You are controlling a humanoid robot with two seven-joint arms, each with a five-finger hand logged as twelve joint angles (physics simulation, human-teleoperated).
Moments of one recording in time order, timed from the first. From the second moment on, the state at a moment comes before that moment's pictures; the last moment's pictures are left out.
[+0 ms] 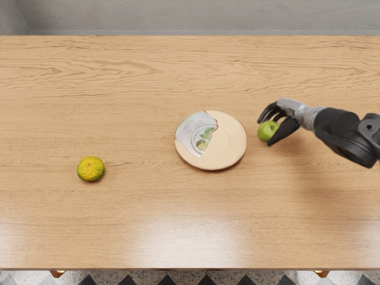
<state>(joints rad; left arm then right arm) -0.03 0.00 0.00 -0.16 0.16 0.28 0.37 0.81 -0.59 0.58 1.34 -0.98 0.08 -0.51</state>
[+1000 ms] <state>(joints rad) -0.03 0.00 0.00 -0.16 0.16 0.28 0.37 0.83 -0.36 0.57 1.37 -0.91 0.10 -0.51</state>
